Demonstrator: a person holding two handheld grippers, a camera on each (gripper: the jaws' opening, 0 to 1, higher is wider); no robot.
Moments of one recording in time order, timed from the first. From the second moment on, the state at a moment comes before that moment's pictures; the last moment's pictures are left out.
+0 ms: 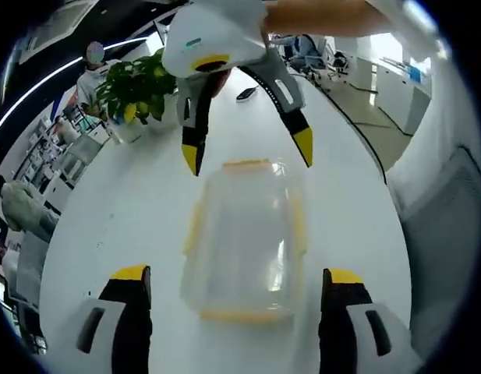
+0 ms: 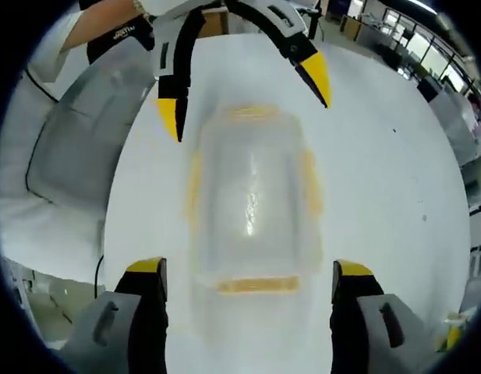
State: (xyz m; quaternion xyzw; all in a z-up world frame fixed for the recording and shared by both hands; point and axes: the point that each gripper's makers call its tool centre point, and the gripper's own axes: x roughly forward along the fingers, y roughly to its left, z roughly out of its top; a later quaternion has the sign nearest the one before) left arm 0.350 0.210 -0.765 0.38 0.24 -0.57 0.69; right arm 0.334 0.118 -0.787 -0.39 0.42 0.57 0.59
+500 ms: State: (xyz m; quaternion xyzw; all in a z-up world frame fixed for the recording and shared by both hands) left arm 0.349 0.216 -0.795 0.42 0.29 -0.57 0.64; right arm 0.340 0.114 -0.805 -0.38 0.42 0.57 0.59
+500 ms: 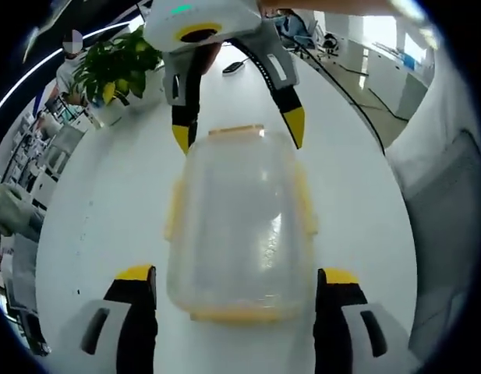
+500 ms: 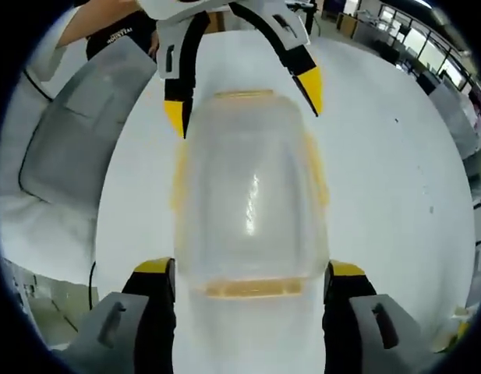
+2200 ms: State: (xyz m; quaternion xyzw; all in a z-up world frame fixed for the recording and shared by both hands) left arm 0.315 0.356 -0.796 0.41 0.29 -0.58 0.64; right arm 0.307 0.263 -0.808 -0.37 0.39 0.58 0.61
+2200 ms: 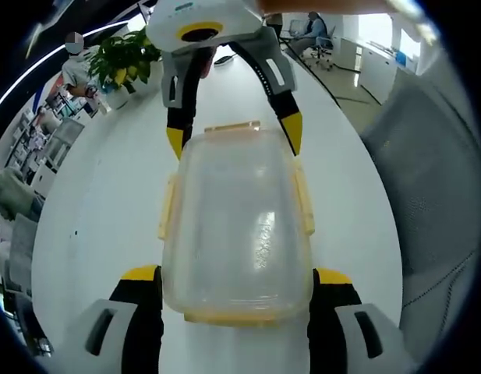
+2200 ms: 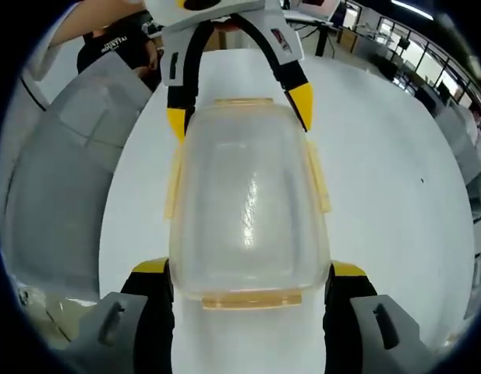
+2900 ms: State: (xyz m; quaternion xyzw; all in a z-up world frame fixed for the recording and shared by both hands) left arm 0.299 0.399 -0.797 0.41 0.28 -0.58 0.64; right arm 0.290 0.305 -0.809 -0.37 0.40 0.57 0.61
